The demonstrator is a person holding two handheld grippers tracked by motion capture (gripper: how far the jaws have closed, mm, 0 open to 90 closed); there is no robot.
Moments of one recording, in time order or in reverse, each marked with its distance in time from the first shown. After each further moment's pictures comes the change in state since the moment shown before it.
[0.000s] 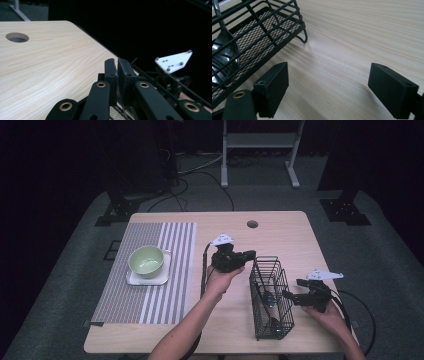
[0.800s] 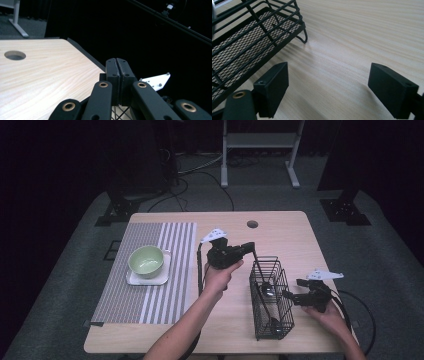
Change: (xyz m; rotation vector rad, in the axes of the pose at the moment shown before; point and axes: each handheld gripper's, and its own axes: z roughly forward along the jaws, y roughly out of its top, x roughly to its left) left arm -0.017 0.022 -0.023 -0.126 -0.021 -0.018; right arm 0.000 0.000 0.000 0.000 0.004 0.002
